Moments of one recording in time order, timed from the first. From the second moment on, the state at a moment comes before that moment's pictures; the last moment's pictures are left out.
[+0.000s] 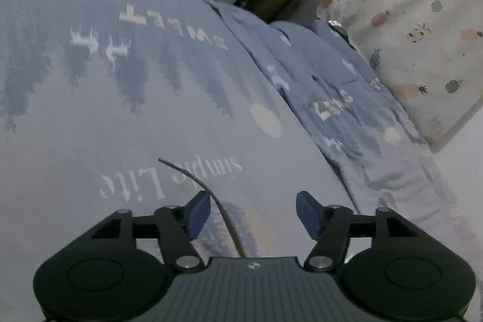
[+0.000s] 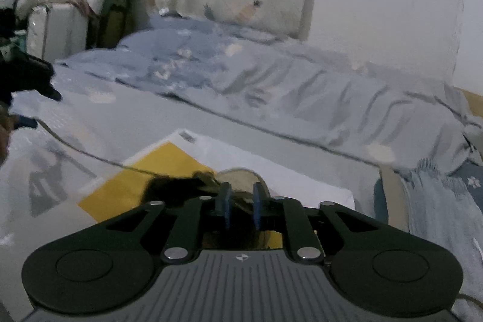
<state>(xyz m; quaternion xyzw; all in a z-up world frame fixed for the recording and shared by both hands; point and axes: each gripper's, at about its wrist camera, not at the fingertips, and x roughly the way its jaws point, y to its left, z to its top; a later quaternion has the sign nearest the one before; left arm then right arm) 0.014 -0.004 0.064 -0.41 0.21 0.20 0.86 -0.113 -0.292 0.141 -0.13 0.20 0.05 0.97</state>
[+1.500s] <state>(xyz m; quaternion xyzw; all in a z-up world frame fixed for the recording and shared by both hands) -0.013 -0.210 0.090 -0.30 0.21 -0.17 0.91 -0.155 -0.575 0.100 0.07 0.25 -0.37 0.89</state>
